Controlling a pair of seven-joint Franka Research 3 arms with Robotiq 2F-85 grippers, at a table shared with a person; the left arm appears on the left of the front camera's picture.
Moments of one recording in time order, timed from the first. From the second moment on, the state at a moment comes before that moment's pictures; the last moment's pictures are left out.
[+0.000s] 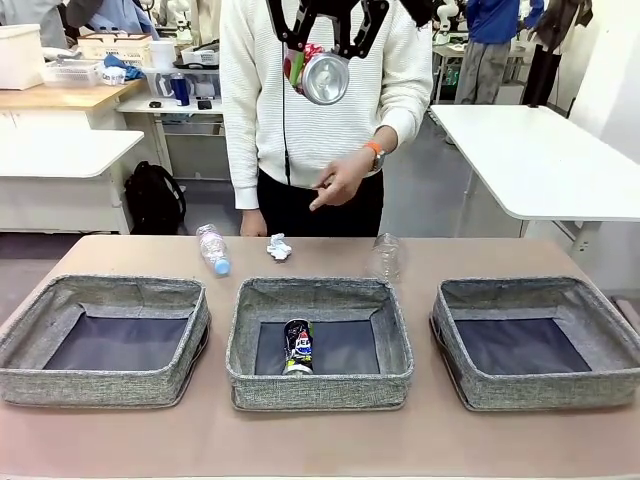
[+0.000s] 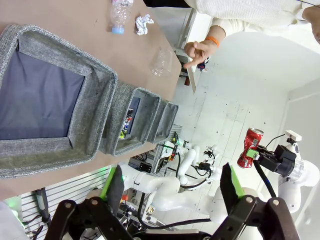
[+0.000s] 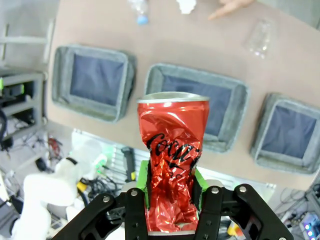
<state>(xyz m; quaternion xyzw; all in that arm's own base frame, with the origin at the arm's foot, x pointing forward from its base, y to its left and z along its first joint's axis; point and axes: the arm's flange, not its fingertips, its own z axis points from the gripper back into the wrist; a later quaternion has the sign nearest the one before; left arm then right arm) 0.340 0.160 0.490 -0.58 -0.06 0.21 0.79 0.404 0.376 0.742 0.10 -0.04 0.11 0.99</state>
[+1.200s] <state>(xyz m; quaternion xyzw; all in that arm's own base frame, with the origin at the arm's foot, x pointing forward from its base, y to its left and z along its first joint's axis) 0.340 0.160 0.490 -0.58 -0.06 0.21 0.79 0.383 0.389 0.674 0.07 -0.03 0.20 0.98</state>
